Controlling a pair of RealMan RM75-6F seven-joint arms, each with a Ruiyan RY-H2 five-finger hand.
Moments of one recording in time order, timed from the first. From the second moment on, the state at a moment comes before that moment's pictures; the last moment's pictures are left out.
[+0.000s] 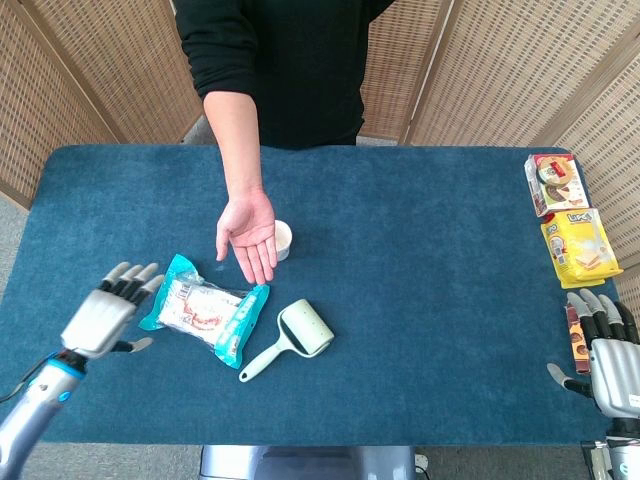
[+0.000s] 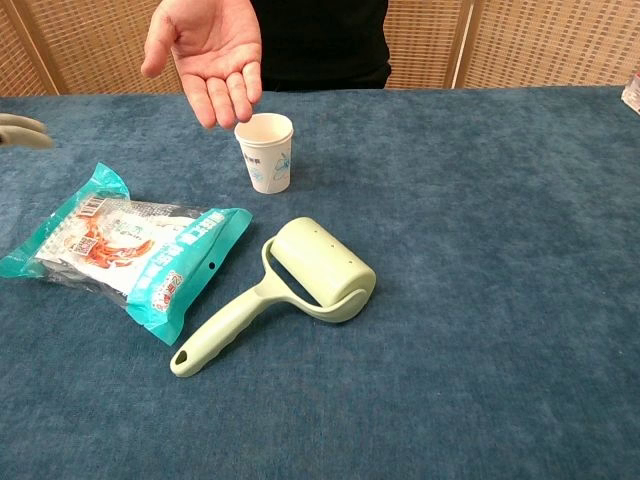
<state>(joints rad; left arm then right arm) -0.36 -1.25 -0.05 -1.48 1.64 1.16 0.23 0.02 -1.04 0.08 -1.79 -1.45 1.52 -0.13</state>
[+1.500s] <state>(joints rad) -0.52 -1.40 -0.06 -1.52 1.56 1.12 0.39 0.03 -1.03 0.08 -1.79 -1.43 1.50 -0.11</state>
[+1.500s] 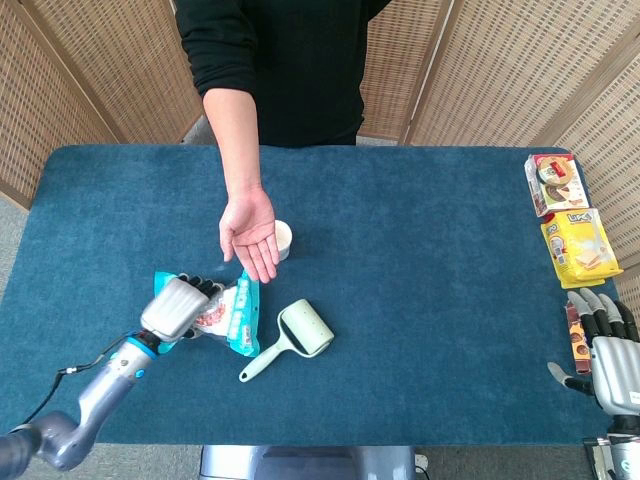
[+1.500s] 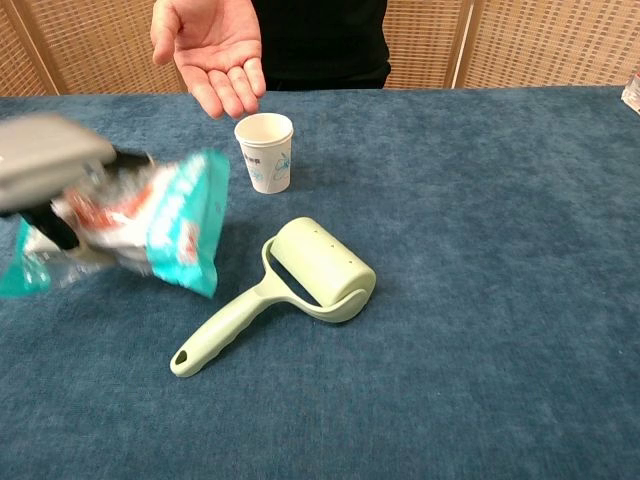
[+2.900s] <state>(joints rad) -0.76 -1.13 -0.34 -2.04 1.04 1.19 0.86 0.03 -1.04 0.08 -1.79 -1.42 1.49 -0.13</state>
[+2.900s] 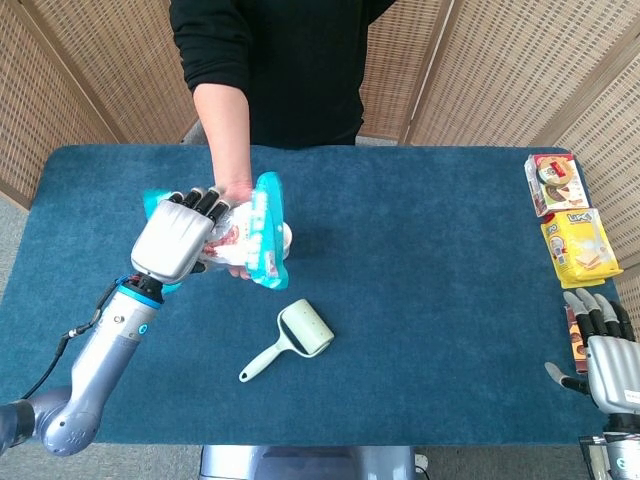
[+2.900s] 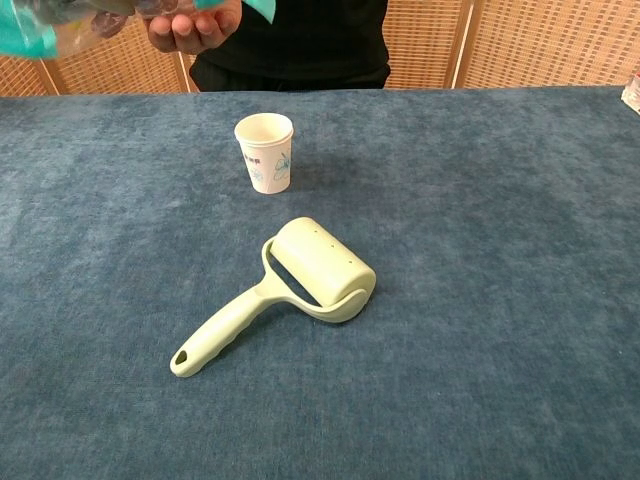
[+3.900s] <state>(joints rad) -0.38 -0.98 -0.09 -1.87 1.41 1.48 0.31 0.03 -1.04 0.08 -1.80 -1.43 1.50 -0.14</state>
